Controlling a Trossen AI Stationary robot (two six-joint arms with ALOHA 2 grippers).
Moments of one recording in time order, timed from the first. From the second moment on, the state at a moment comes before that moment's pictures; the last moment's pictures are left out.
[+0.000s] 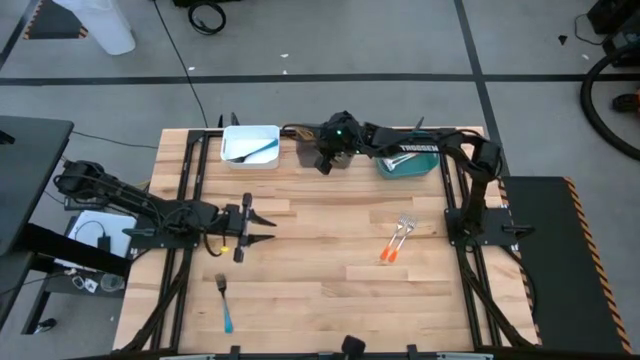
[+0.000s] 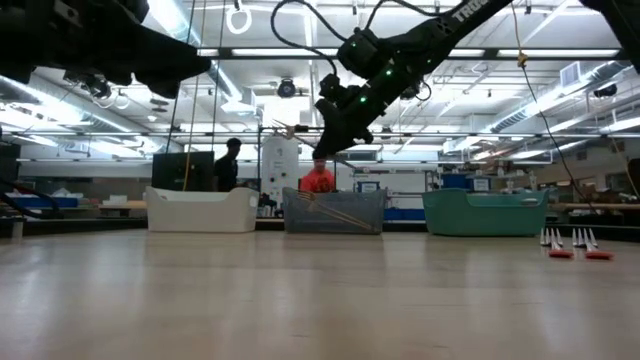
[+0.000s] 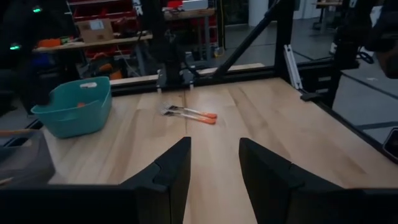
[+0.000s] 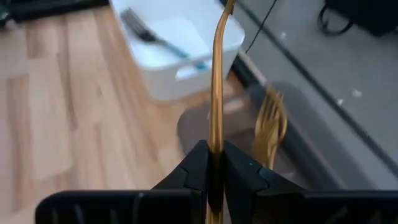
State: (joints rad) left arm -0.26 0.89 0.22 0.58 -0.21 0.06; right arm -0.43 1.85 1.34 -0.12 0.04 -0.04
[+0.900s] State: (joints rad) left arm -0.26 0.89 0.22 0.56 -0.21 0.06; right arm -0.54 1.94 1.42 -0.17 -0.02 -0.16
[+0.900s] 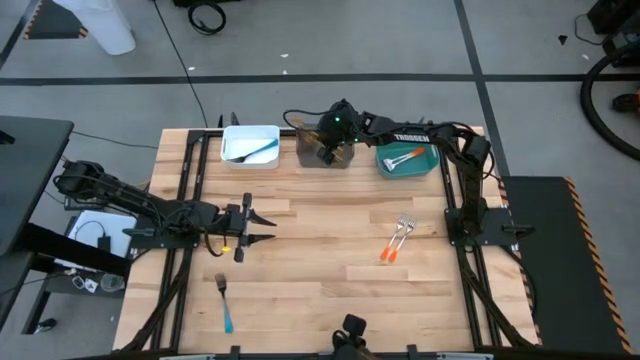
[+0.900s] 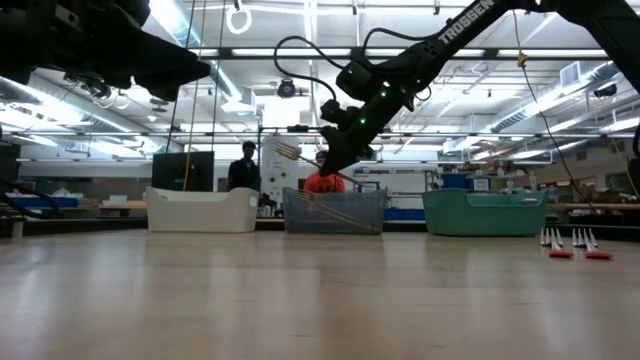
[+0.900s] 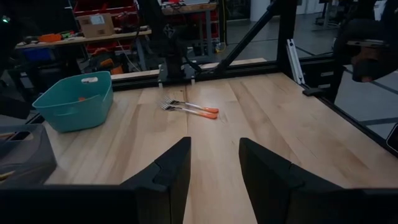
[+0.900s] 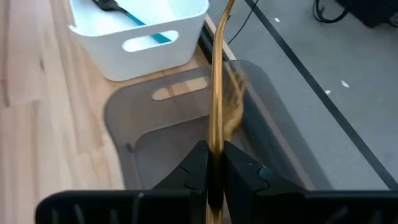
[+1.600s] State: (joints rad) left arm -0.26 0.89 0.22 0.55 -0.22 0.06; right arm -0.58 1.94 1.42 -0.33 0.03 -0.13
